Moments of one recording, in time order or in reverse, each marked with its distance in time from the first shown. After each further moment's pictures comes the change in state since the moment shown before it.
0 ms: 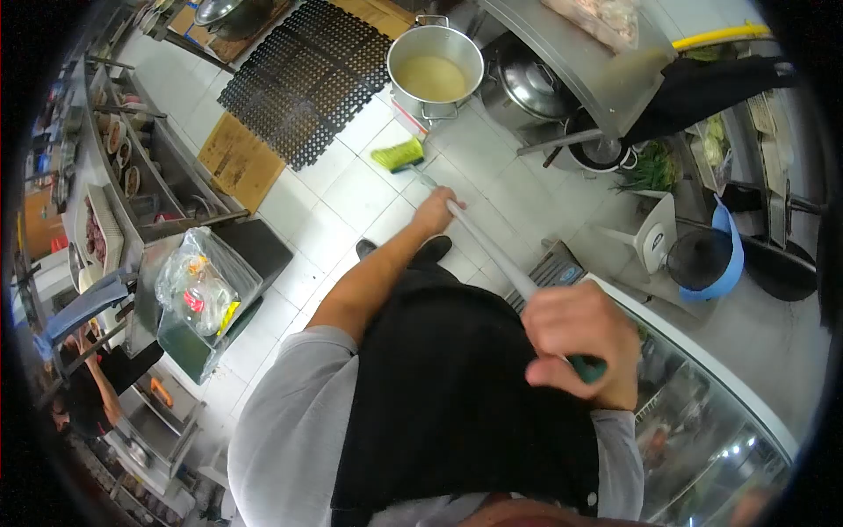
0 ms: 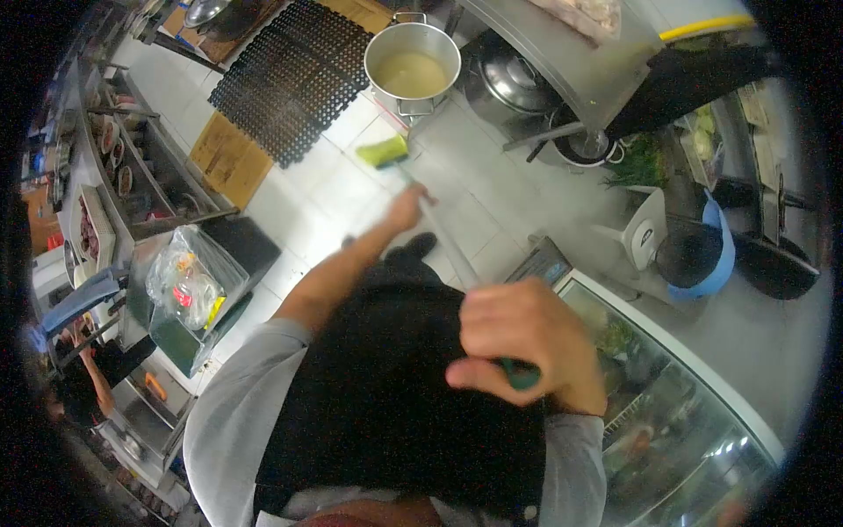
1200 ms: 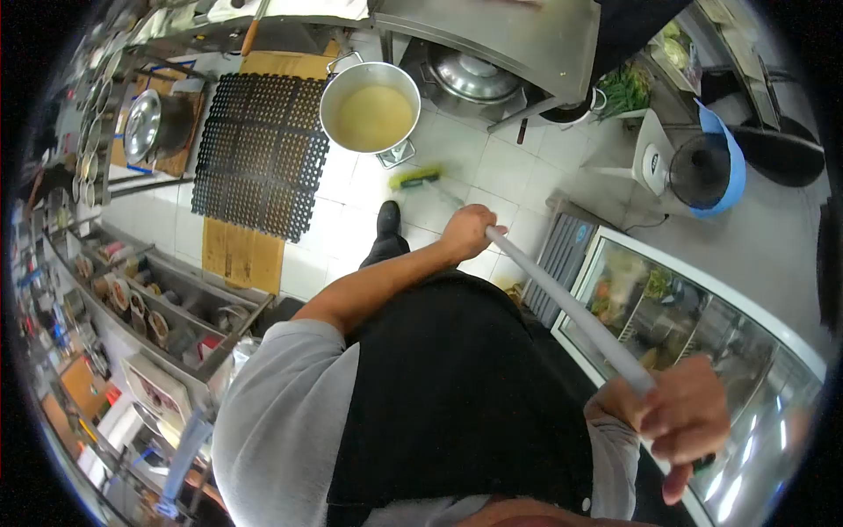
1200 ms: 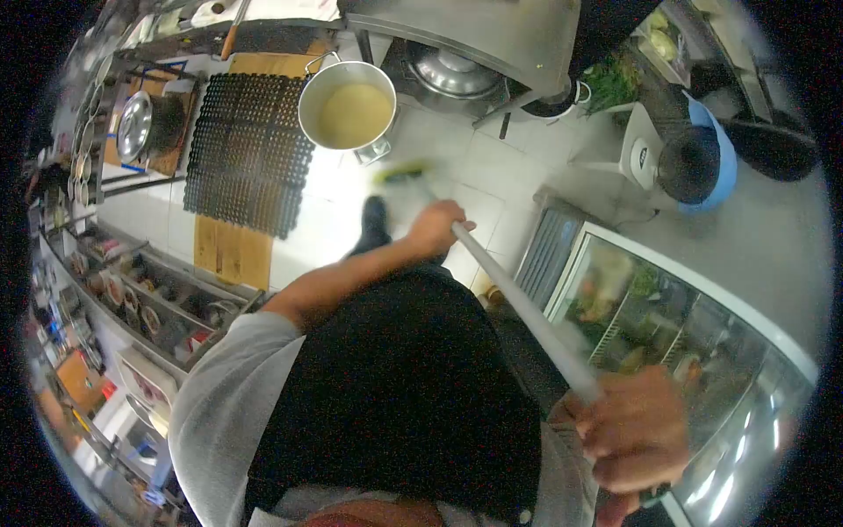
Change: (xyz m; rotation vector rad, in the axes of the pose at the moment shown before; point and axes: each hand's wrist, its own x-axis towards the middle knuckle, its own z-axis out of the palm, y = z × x) left_hand 0.095 0.150 -0.046 0.037 -0.420 0.538; right_hand -0.017 -0.042 -0.104 0.124 0.410 -0.241
